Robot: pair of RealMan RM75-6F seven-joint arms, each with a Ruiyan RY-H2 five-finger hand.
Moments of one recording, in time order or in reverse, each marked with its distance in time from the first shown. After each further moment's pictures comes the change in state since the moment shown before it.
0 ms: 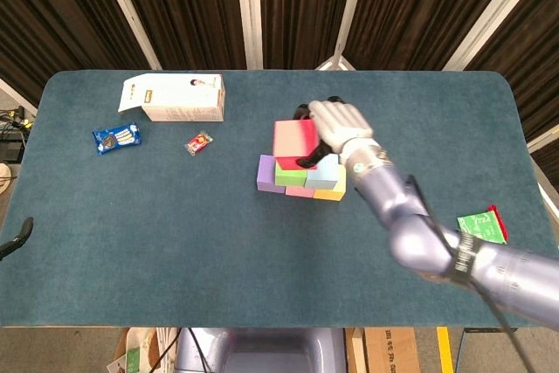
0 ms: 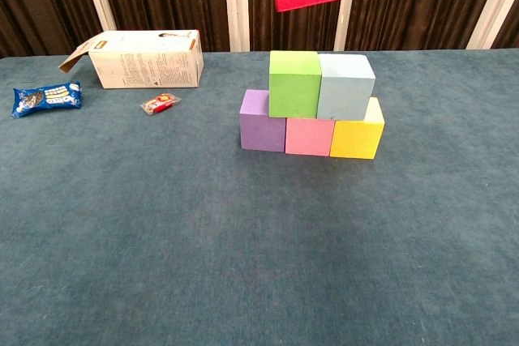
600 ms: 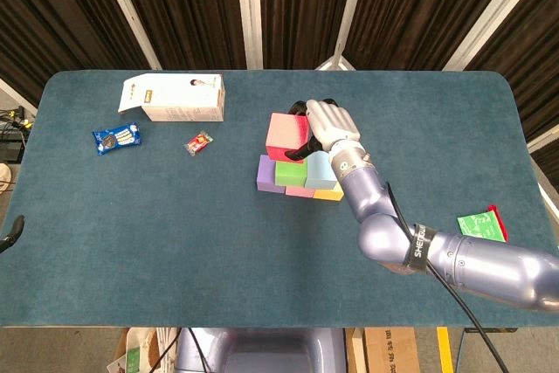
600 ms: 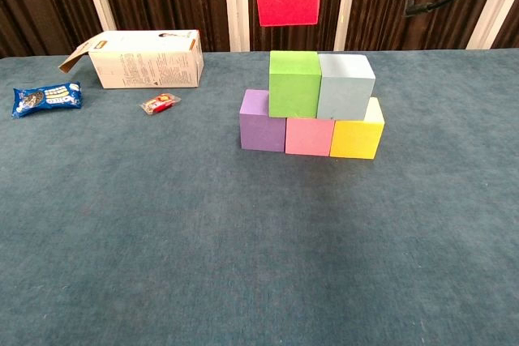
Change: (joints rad) left arm 0.012 -0.009 -0.023 -0.008 -0.021 0.020 -0.032; right arm -0.086 -0.181 0.045 0.085 -0.125 0.145 0.151
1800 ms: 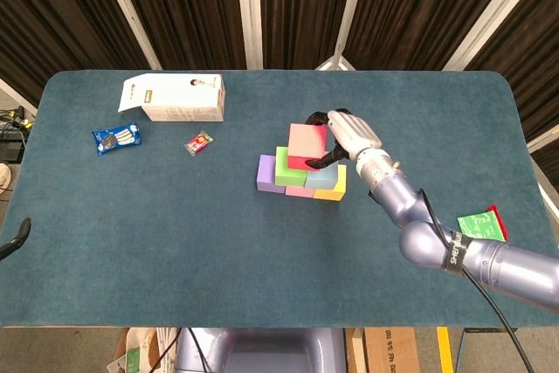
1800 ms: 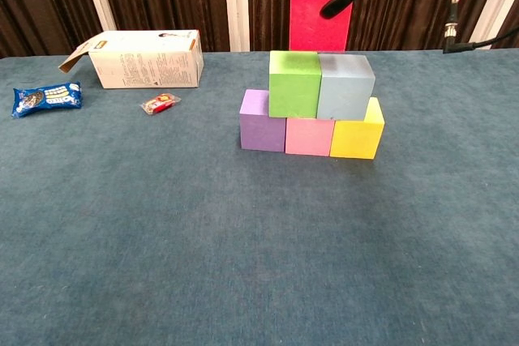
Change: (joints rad) left arm 0.006 -0.027 0.003 -0.022 0.006 0.013 0.053; right arm -0.261 -0.025 0.004 0.073 -0.465 -0.176 0.268
